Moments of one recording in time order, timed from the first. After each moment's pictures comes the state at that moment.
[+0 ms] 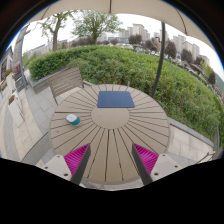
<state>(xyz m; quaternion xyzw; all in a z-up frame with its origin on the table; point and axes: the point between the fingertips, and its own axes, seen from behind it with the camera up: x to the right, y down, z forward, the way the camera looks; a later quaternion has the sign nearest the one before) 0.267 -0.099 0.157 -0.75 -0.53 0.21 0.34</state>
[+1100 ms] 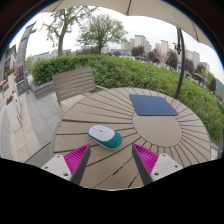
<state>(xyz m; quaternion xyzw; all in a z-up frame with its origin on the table) 0.032 -0.214 0.012 -0.72 -0.52 0.25 0.39</state>
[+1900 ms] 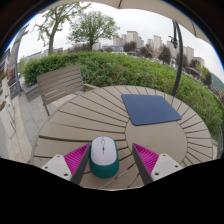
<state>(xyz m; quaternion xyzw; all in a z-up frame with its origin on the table) -0.043 -0.149 -0.011 -0.75 -0.49 0.22 0.38</state>
